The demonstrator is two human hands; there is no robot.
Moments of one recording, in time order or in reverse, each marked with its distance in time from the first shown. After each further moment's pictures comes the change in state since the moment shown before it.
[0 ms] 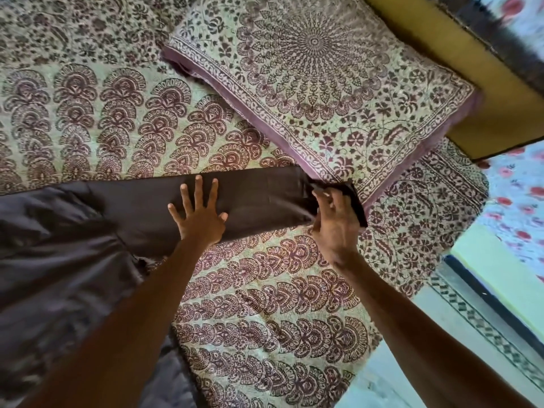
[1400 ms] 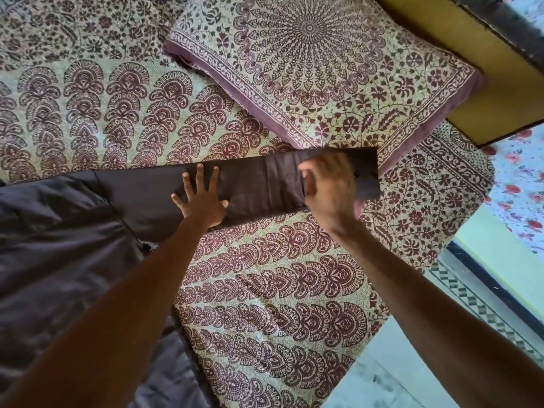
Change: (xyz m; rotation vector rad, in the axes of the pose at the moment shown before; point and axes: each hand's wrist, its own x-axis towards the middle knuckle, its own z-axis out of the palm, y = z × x) left_hand -0.003 0.012 -0.017 -0.023 -0.070 -0.039; right_hand 0.040 -0.020 -0.031 0.250 0.125 -0.102
